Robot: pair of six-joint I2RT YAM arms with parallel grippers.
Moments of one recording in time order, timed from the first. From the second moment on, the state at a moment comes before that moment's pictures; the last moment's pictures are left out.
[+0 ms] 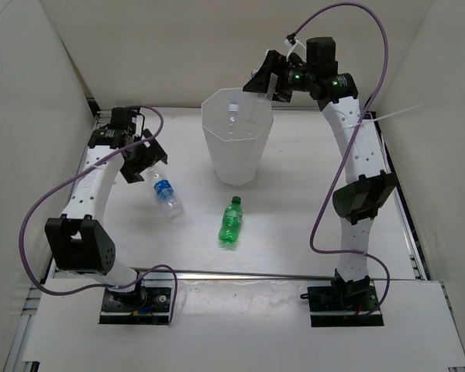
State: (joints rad) left arm -0.06 1.52 1.46 -1.00 0.01 -0.65; right arm 0.32 2.08 2.46 -0.79 -0.67 0.54
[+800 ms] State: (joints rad) left arm -0.06 1.74 1.44 -0.93 0.04 -0.72; right arm 0.13 1.79 2.40 -0.88 -0.56 0.51
